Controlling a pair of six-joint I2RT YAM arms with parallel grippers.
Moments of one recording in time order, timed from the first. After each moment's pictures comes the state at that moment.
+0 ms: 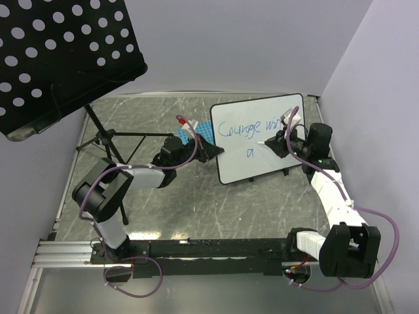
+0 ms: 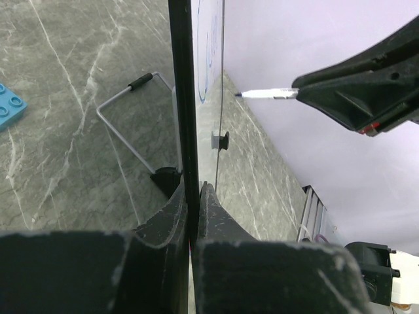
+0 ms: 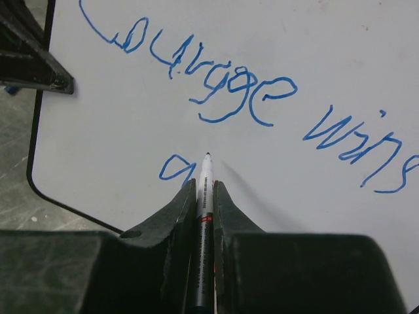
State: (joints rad) left arm -0.64 1.72 0.79 0.89 0.37 -0.76; right arm -0.07 1.11 0.79 -0.10 -0.77 -0.31
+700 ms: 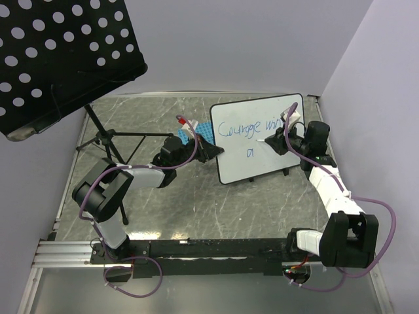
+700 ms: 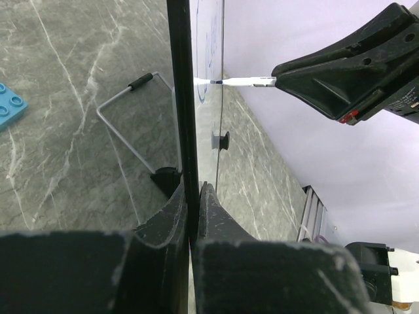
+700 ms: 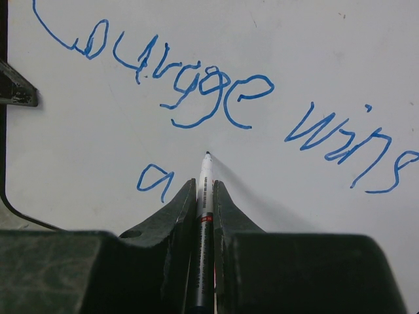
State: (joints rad) left arm -0.64 1.72 0.79 0.89 0.37 -0.76; right arm -0.07 1.19 0.79 0.00 -0.73 -0.25
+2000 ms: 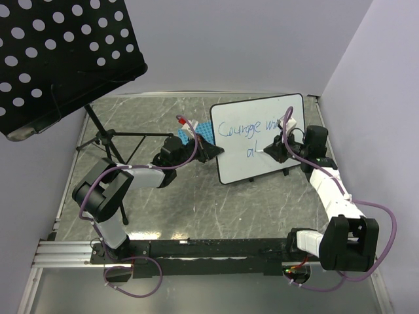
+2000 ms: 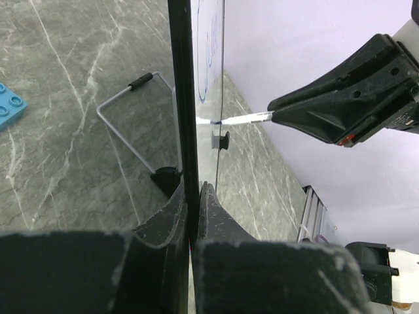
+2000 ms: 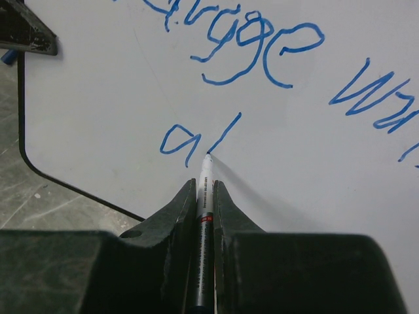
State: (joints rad) left arm -0.64 1.72 0.79 0.89 0.37 -0.76; right arm -0.07 1.17 0.78 -0.16 -0.77 -0.36
